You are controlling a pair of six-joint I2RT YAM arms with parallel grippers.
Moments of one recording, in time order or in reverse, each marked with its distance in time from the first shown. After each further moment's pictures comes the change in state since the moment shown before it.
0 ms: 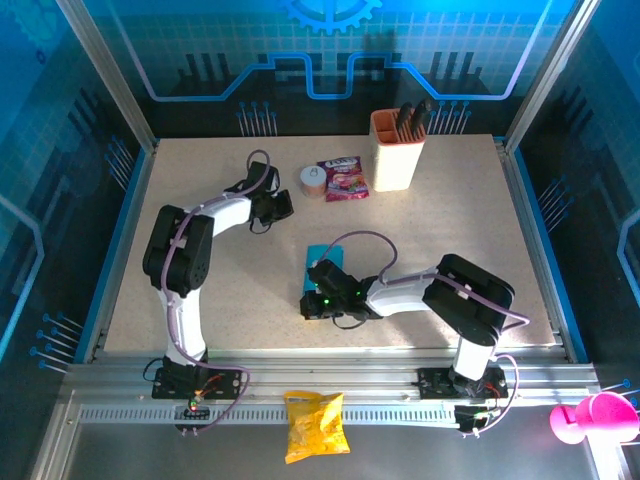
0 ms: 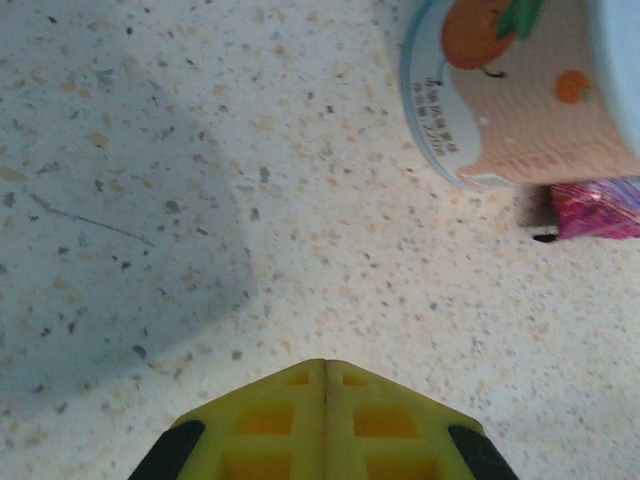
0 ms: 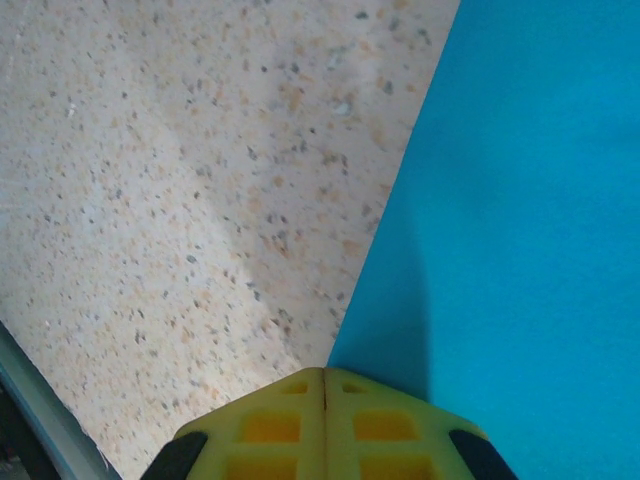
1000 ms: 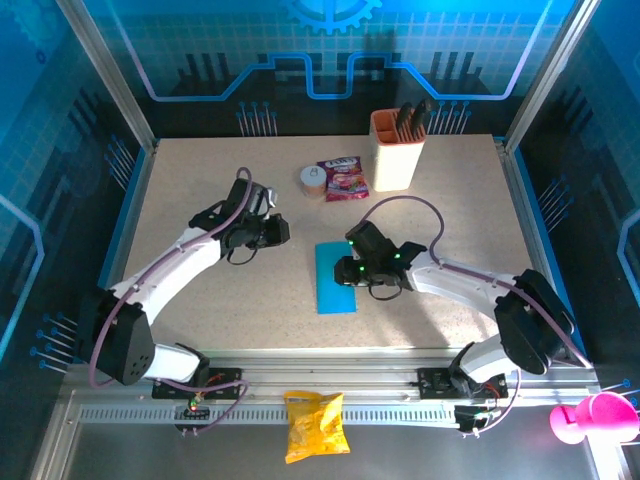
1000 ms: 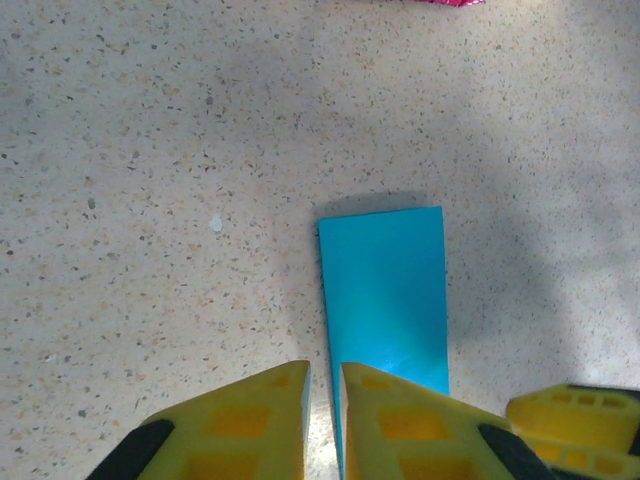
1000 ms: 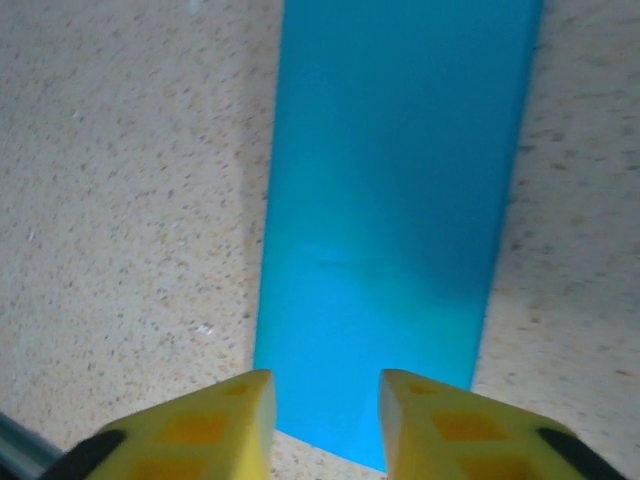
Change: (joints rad) left arm -0.146 -0.613 -0.257 -0.324 -0.016 0.076; right arm -0.246 -0.317 0.102 -0.515 0.092 -0.169
